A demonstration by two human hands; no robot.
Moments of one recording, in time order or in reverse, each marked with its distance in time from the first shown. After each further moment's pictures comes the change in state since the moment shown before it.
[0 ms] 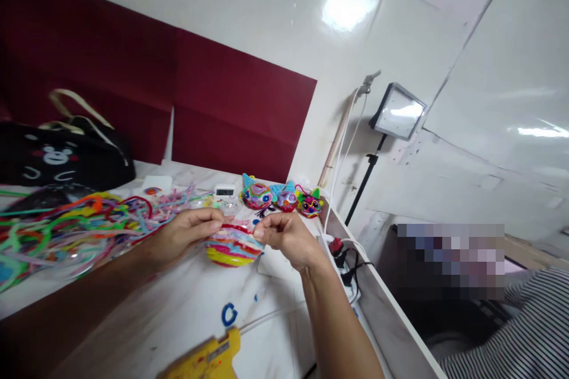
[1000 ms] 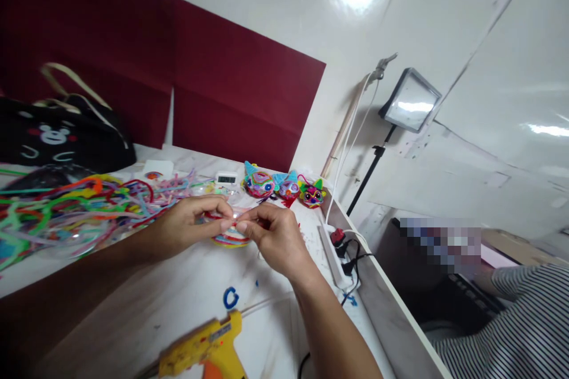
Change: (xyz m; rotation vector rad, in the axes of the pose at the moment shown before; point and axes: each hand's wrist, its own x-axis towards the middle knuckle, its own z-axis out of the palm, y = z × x) left_hand -0.004 0.017 0.009 0.500 -0.009 0.234; right_hand -0.010 -0.001 0.032 -0.281 0.087 -0.156
